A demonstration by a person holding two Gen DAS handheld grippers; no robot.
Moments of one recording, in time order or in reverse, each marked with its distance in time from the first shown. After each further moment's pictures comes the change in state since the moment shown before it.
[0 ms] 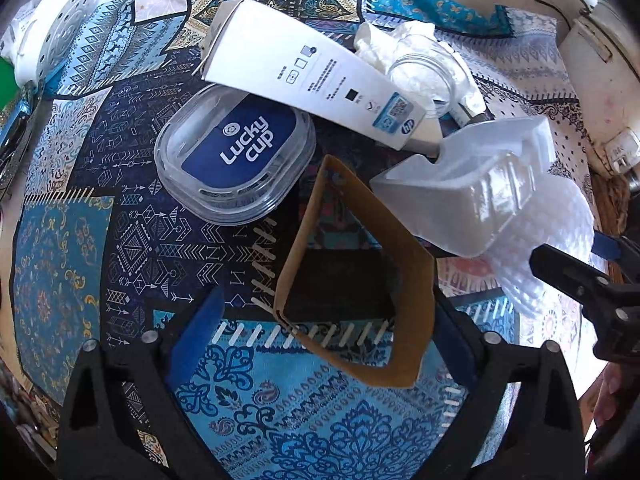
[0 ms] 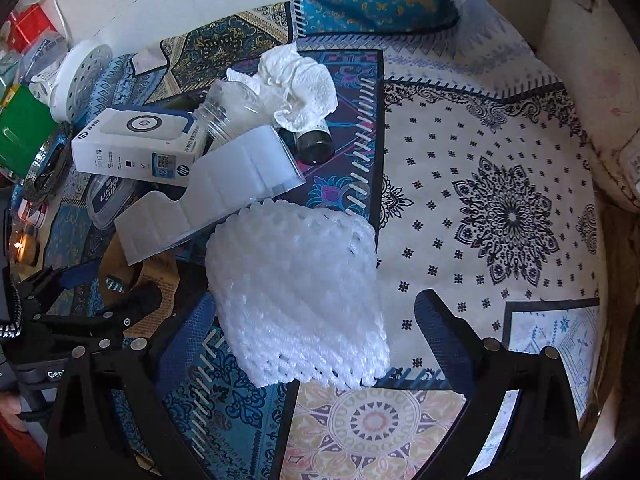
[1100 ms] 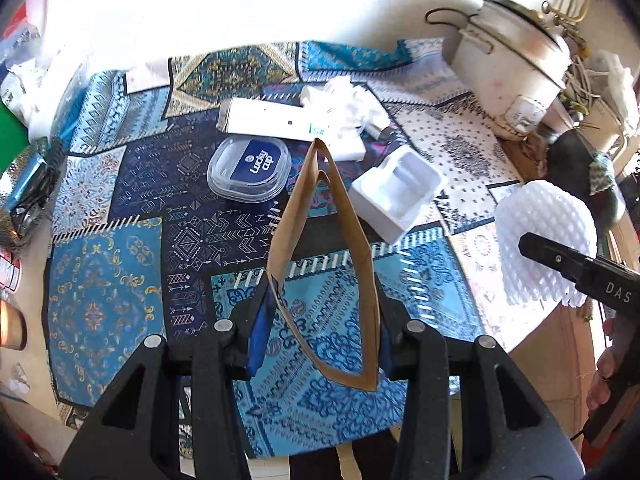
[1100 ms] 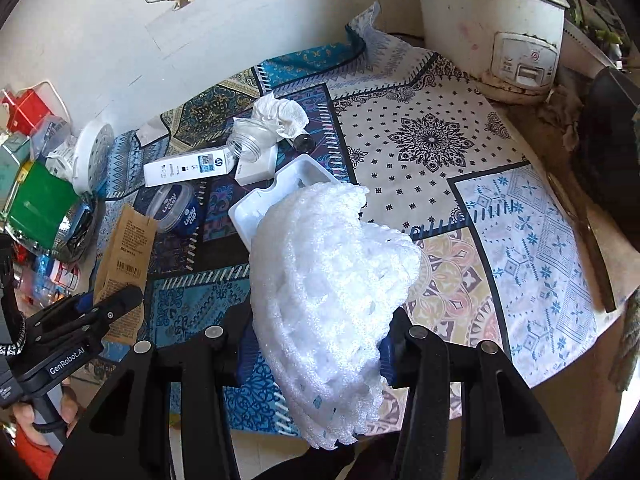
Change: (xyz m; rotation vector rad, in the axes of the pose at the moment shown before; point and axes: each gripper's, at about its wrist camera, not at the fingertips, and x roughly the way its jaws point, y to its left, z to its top) left arm -0.114 0.034 -0.072 0.222 -0.200 -0.168; right arm -0.101 0.030 -0.104 0.280 -0.238 -0.063
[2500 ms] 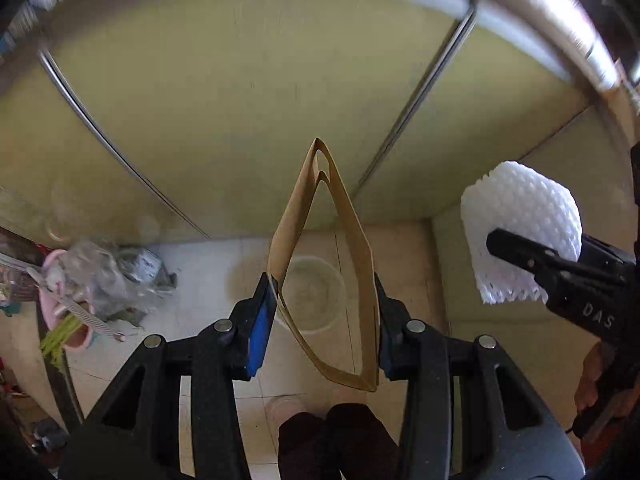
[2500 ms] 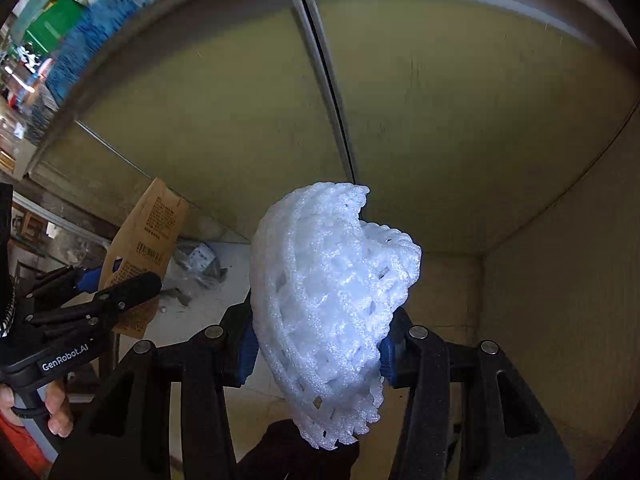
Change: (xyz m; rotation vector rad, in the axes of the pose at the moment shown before) left arm 0.147 -0.074 -0.348 -0.109 0.247 0.032; right arm 0.136 -0.100 -0.291 -0.176 0.218 0.068
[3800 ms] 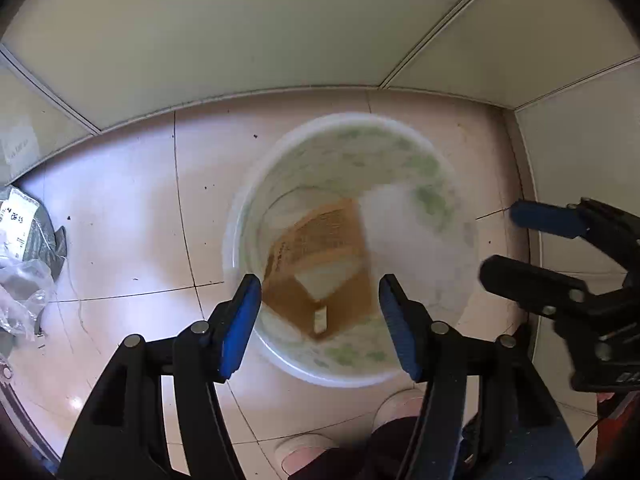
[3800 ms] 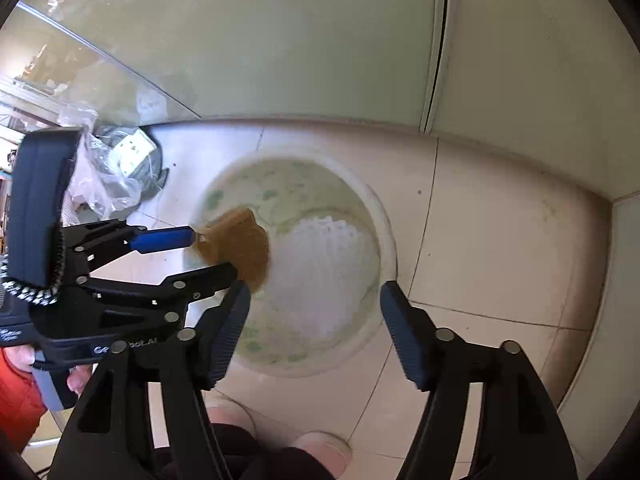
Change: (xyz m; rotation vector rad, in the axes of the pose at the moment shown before) left arm 0.381 0.086 -0.100 0.030 0.235 -0.092; right arm 0.335 -0.045 -0.106 -0.121 0.256 0.065
